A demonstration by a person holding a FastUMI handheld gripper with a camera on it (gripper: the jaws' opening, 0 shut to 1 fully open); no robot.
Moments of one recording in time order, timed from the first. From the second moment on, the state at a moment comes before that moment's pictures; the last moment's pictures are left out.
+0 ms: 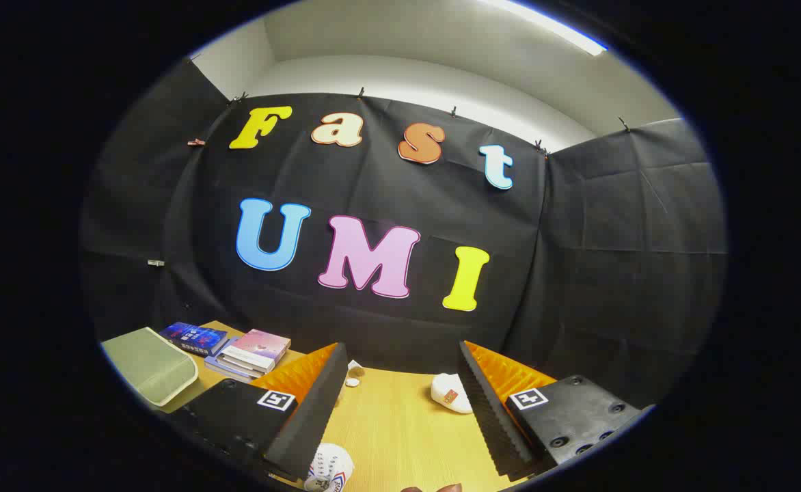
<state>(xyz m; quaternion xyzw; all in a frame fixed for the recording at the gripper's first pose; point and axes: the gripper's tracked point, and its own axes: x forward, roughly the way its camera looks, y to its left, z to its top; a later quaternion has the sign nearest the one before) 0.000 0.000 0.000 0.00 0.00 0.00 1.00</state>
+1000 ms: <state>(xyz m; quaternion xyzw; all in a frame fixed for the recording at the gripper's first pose) -0.013 0.055 0.000 0.01 0.01 0.09 1.00</state>
